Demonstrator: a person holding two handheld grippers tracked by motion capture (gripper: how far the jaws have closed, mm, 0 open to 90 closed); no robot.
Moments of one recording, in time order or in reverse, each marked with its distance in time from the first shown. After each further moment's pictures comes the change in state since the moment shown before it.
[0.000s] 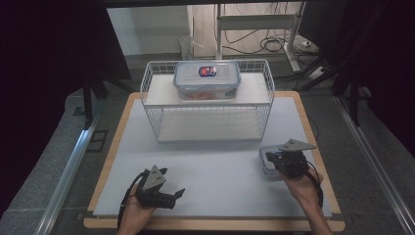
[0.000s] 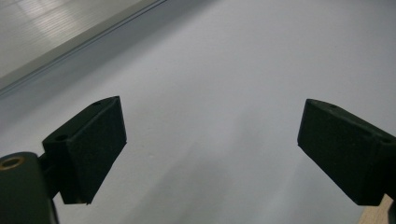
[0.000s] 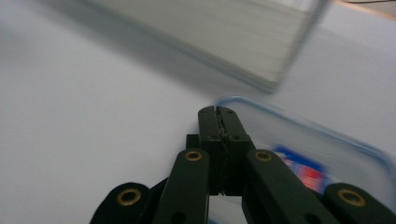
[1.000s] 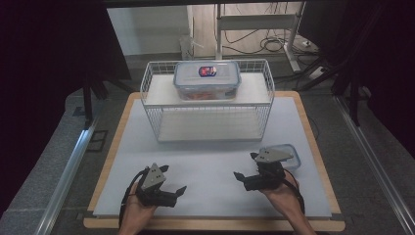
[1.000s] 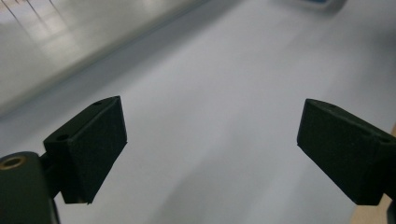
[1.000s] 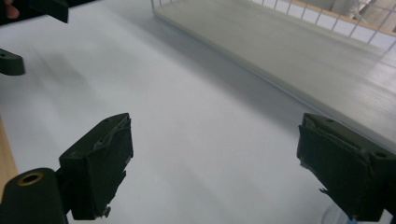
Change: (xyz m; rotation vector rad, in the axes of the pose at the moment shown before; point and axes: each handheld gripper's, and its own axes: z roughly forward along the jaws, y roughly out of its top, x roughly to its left) left arm -0.004 0.006 -0.006 -0.035 -0.005 0.004; right arm 0.067 0.012 0.013 -0.088 0.191 -0.105
